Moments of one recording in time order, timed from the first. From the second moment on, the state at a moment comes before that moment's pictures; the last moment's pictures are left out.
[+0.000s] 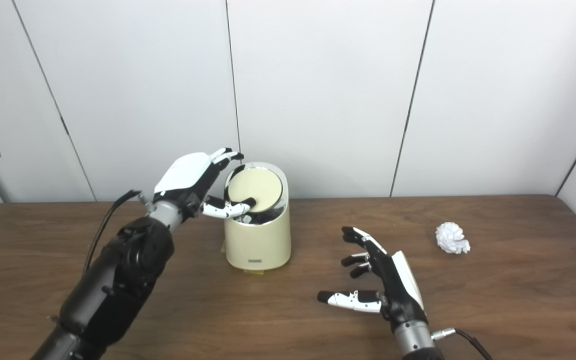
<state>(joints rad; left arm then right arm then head) -0.65 0.23 -0.28 0.17 0.71 0.21 -0.11 -0.14 -0.12 0.06 -0.03 -0.34 0.00 -0.04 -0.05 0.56</state>
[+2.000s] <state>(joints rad) -0.22 0.11 0.02 0.19 0.09 -0.14 0.00 -0.28 -0.49 -0.07 -0.04 -0.47 0.10 -0.01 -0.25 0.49</state>
